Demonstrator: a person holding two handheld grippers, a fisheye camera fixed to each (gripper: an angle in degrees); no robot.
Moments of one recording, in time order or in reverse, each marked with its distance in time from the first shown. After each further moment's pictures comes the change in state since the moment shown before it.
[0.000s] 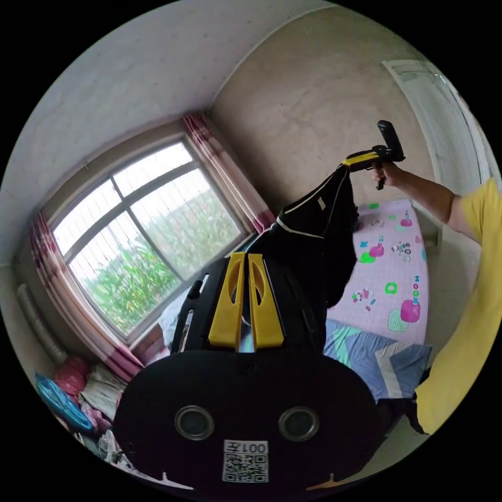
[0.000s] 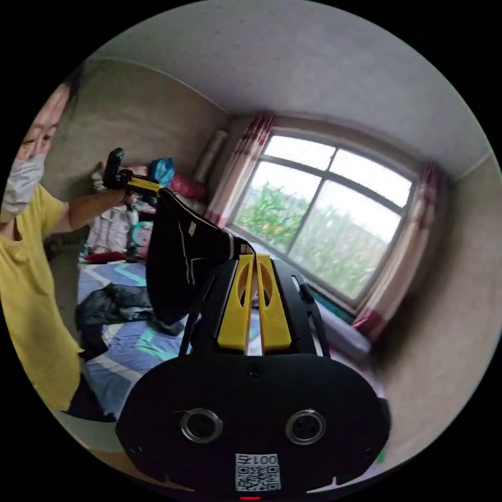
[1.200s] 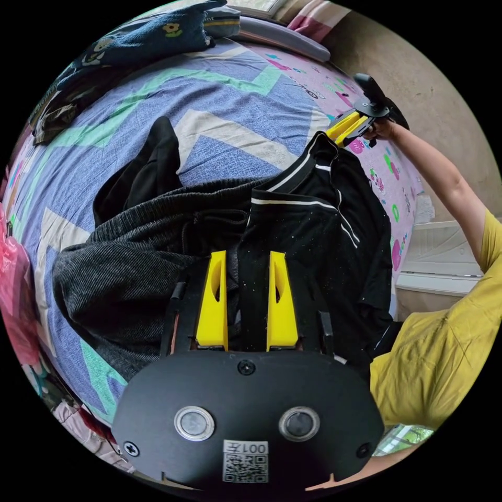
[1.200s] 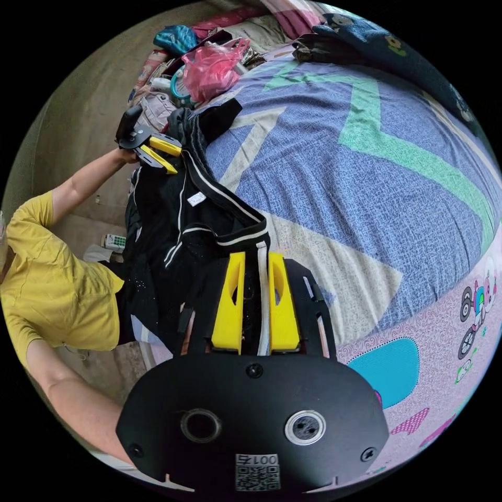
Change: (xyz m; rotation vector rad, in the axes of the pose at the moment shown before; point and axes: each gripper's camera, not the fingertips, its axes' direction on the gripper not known) left arm -0.304 0.169 0.363 -1.035 0.655 -0.599; right arm 0.045 0.247 0.820 -0.955 -1.195 0.148
